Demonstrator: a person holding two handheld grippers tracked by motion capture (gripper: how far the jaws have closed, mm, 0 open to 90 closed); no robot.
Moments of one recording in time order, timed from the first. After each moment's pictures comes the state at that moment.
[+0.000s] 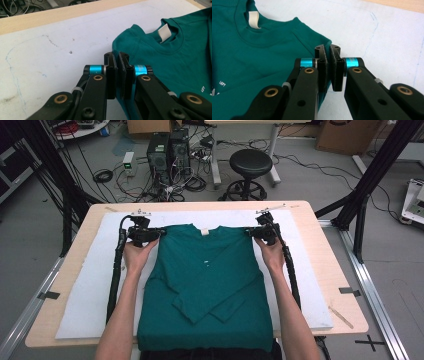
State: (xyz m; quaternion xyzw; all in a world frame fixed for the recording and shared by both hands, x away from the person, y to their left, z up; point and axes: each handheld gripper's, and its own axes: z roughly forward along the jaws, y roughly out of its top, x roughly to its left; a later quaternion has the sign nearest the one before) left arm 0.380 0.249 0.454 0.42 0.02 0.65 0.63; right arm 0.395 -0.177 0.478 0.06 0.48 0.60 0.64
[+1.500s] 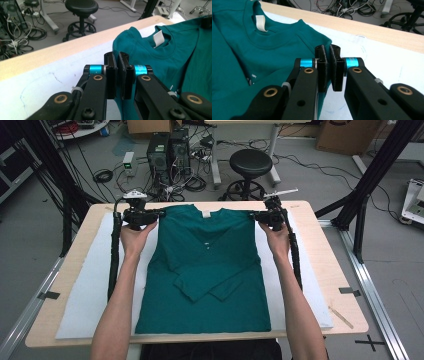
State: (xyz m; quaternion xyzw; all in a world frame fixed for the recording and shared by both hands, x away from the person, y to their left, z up) left arm 0.328 0.246 0.464 0.39 -0.03 0.66 0.64; right arm 0.345 -0.190 0.485 0.01 0.45 0.63 0.63
